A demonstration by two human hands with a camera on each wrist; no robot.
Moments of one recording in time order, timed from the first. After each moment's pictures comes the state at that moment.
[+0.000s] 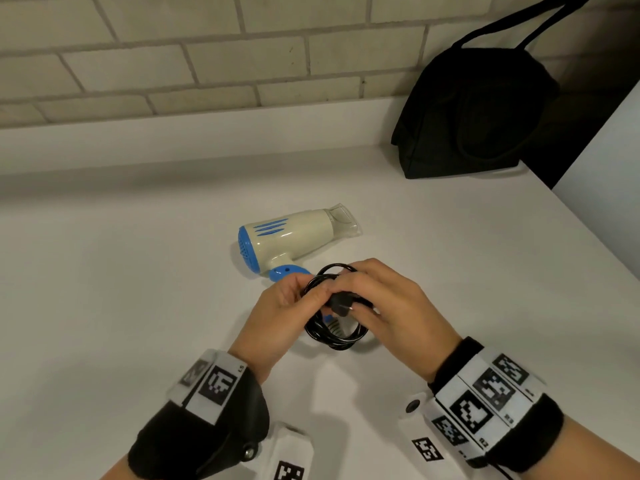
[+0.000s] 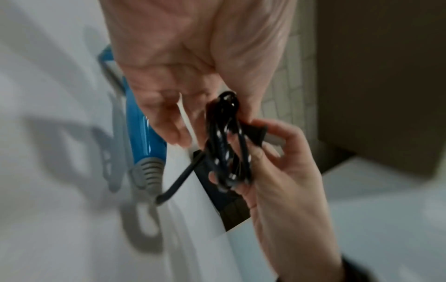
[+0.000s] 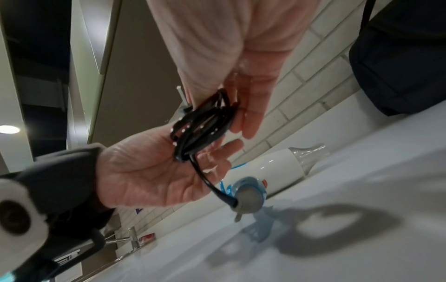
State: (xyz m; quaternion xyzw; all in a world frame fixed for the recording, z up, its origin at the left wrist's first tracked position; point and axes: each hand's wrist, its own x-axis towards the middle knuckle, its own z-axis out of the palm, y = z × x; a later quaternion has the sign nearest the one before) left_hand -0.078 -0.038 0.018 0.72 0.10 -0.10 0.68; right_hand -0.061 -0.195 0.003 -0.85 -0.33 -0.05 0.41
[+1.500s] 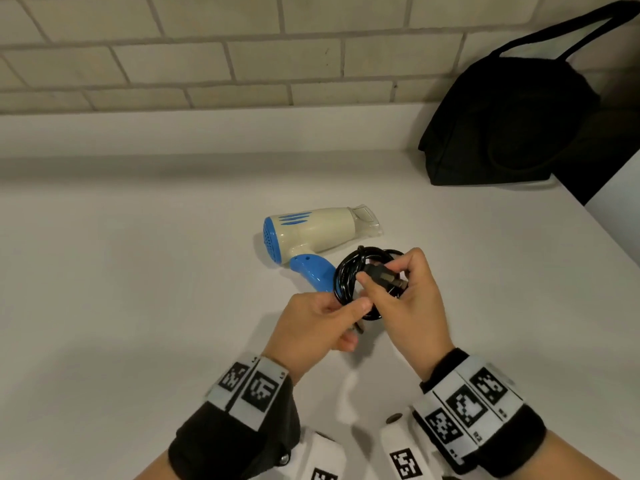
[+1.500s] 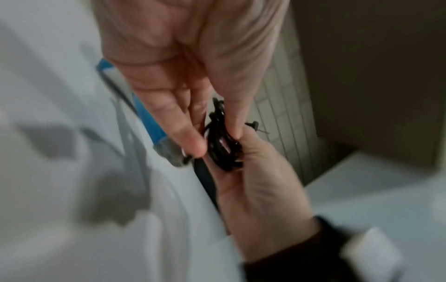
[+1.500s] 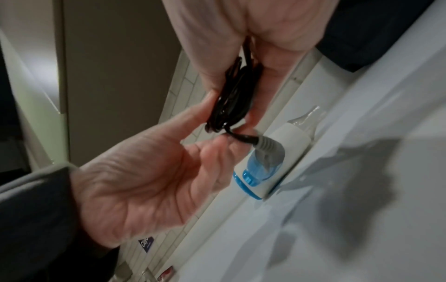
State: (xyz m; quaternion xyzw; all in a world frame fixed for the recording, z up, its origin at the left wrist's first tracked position) left_hand -0.091 -0.045 0.010 0.75 0.11 -0.12 0.65; right_hand -0.062 -0.167 -0.002 -0.76 -0.05 -0.07 0.65
